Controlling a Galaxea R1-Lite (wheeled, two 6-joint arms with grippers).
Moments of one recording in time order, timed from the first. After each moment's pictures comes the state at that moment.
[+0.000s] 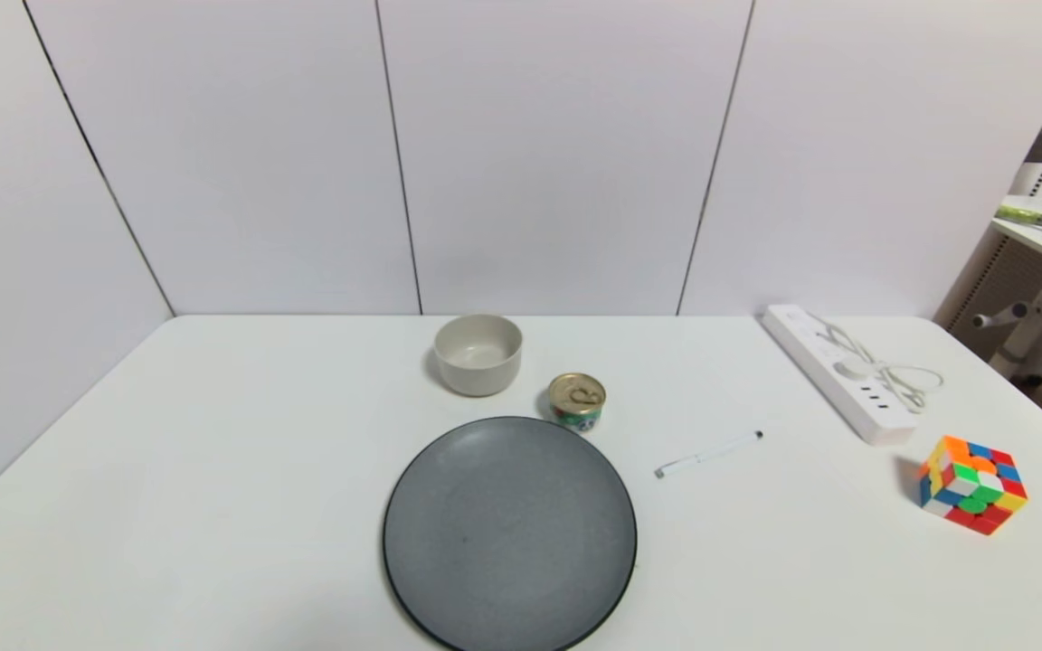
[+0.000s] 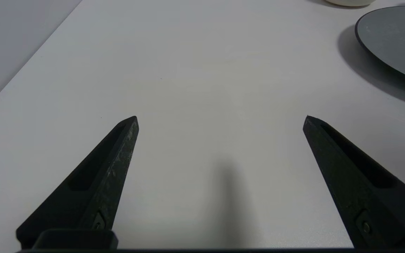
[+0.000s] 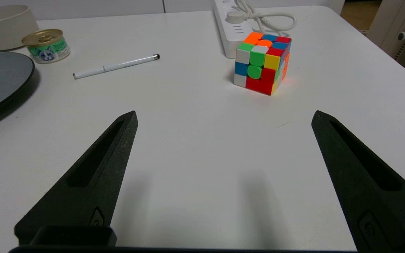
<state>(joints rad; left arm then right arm) 0.00 0.00 -0.05 0.11 0.00 -0.01 0.00 0.00 0.00 0.00 -0.02 0.04</state>
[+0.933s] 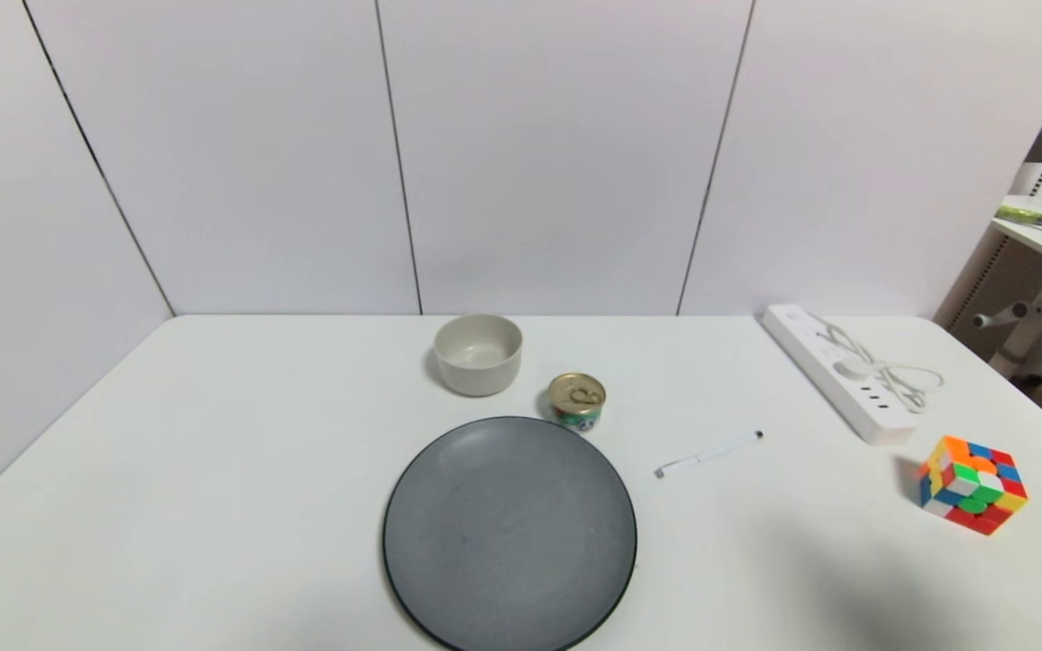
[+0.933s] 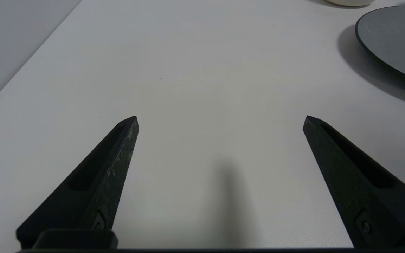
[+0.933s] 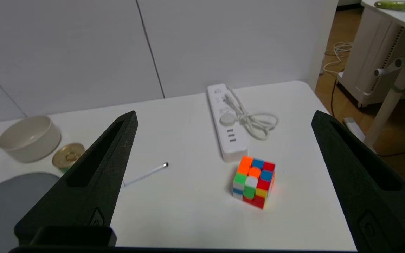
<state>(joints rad) 0.00 0.00 -0.05 0.11 0.00 -0.01 -0.09 0.73 -0.73 -0.01 -0.02 0.11</state>
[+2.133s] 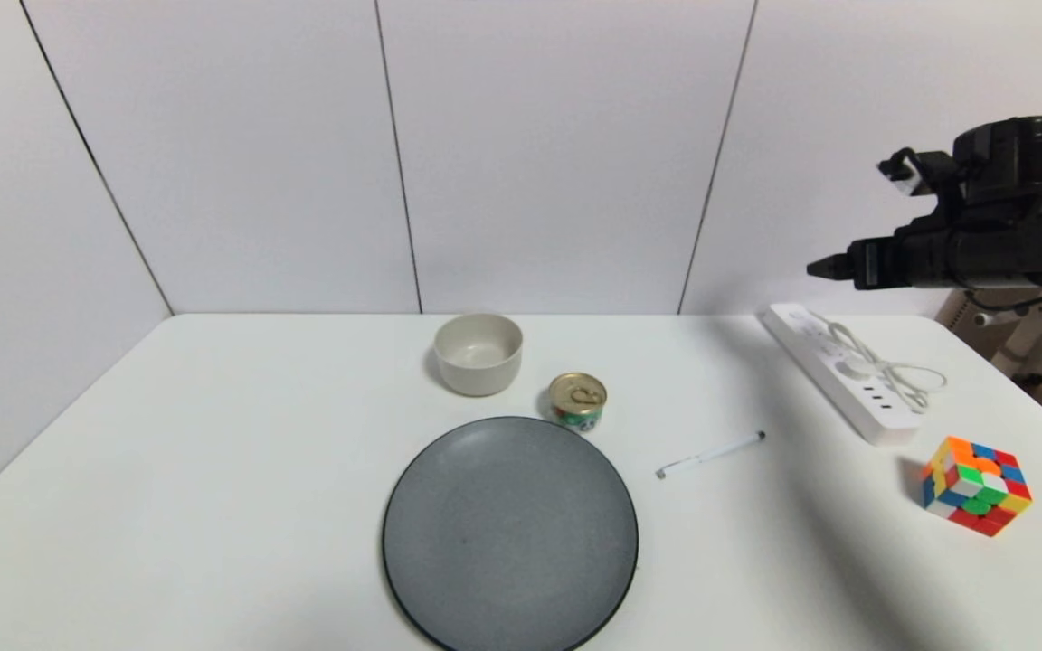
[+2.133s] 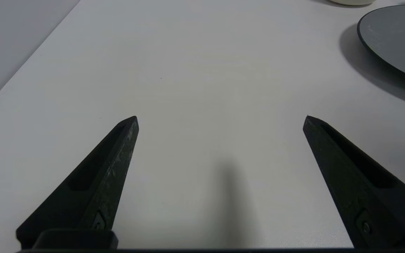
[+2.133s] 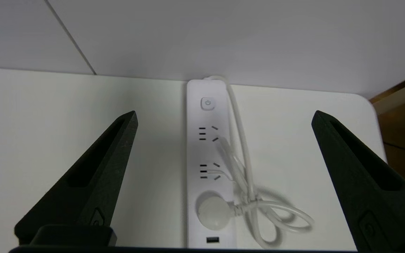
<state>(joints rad) 0.00 0.00 -0.05 0.11 0.00 -0.01 -0.08 1.91 -1.47 0.01 0.02 -0.14</state>
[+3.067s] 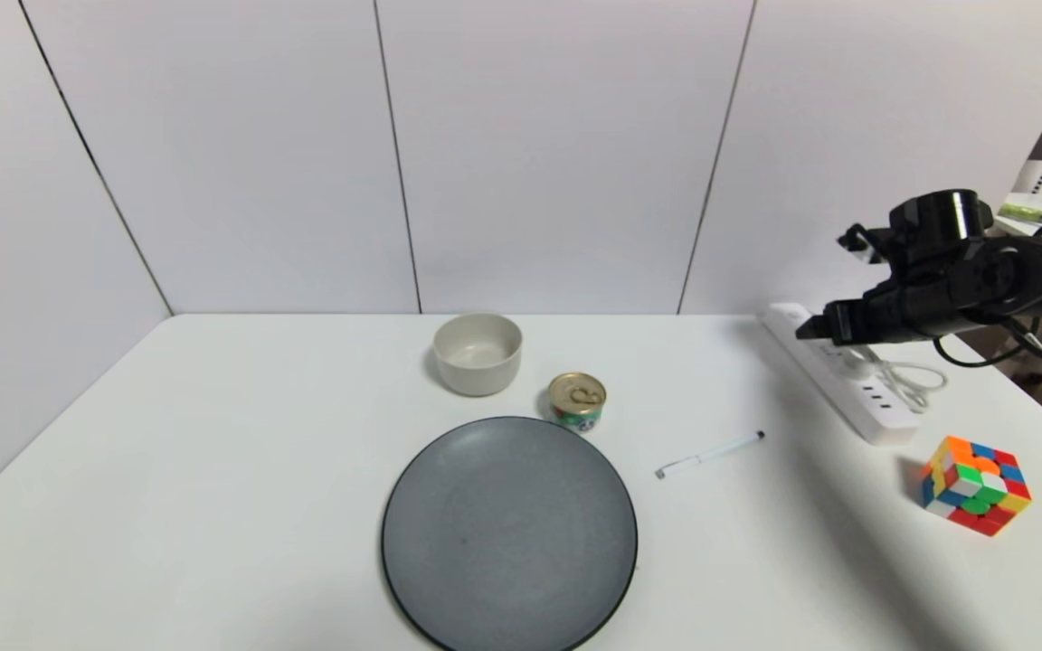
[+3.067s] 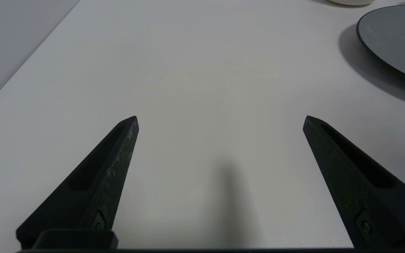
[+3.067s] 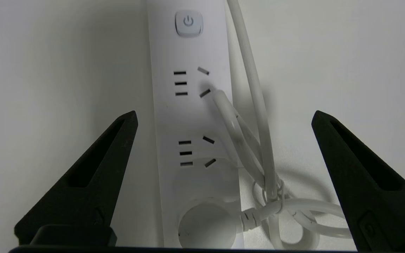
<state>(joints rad) 0.00 0.00 -0.05 0.11 0.00 -0.01 -0.09 2.10 -1.53 0.15 -0.04 -0.13</state>
